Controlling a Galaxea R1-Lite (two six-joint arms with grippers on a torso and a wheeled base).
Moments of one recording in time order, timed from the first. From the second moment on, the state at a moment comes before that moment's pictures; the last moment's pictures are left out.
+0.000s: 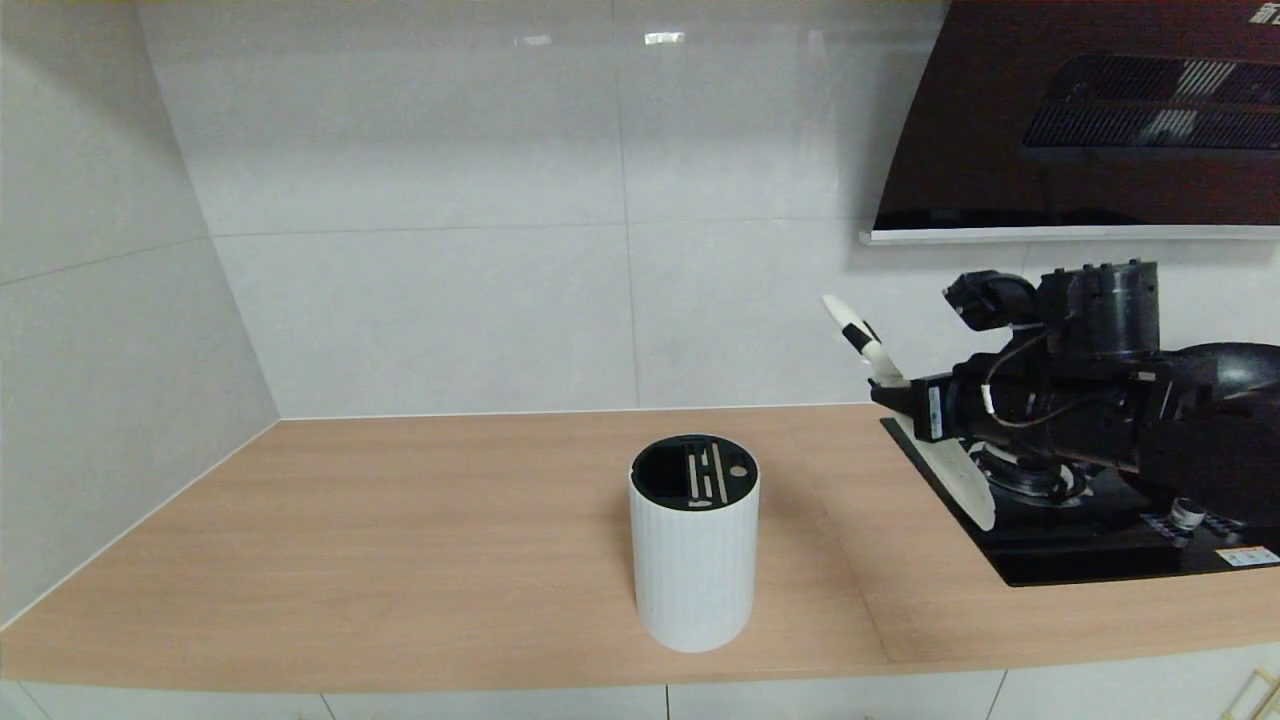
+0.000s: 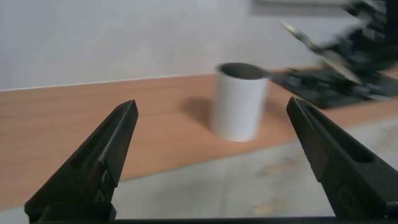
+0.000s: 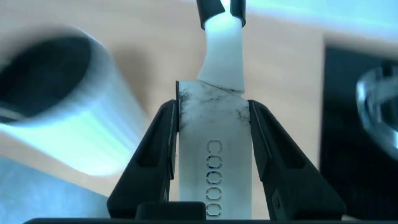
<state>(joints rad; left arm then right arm) -0.10 0.41 -0.52 0.17 -0.33 -0.14 0.35 1.76 -0.99 -0.43 0.04 0.03</state>
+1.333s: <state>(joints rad) -0.56 1.61 -0.54 -1.10 -0.40 -0.78 0.93 1.62 -0.90 -0.42 -0.14 0.23</state>
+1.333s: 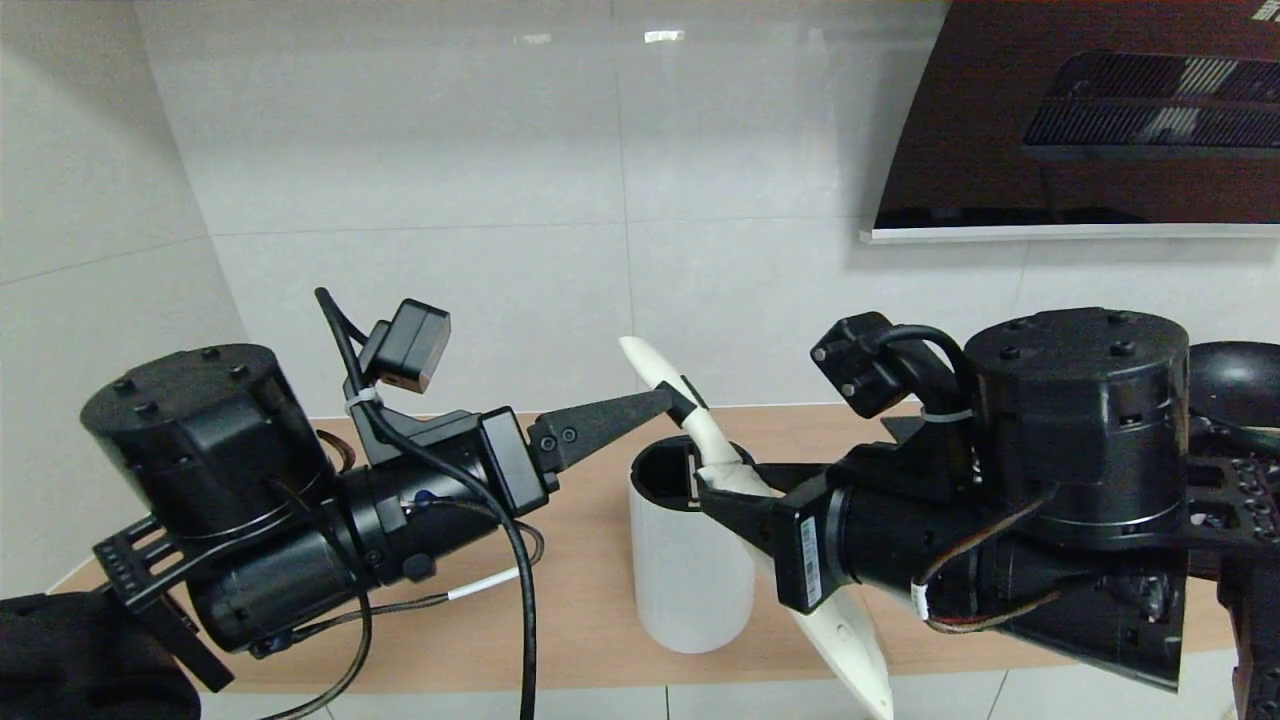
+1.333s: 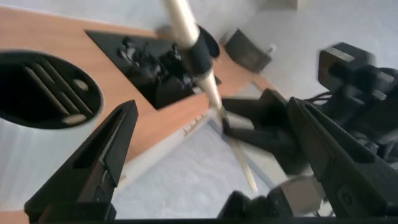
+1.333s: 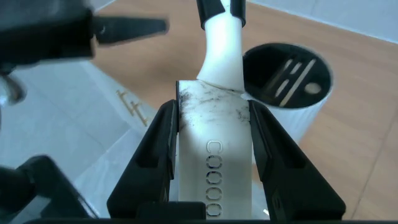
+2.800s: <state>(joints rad) -0.59 1.66 -0.51 -1.19 -0.35 -0.78 1.05 1.67 -0.88 -0.54 -0.21 0.30</state>
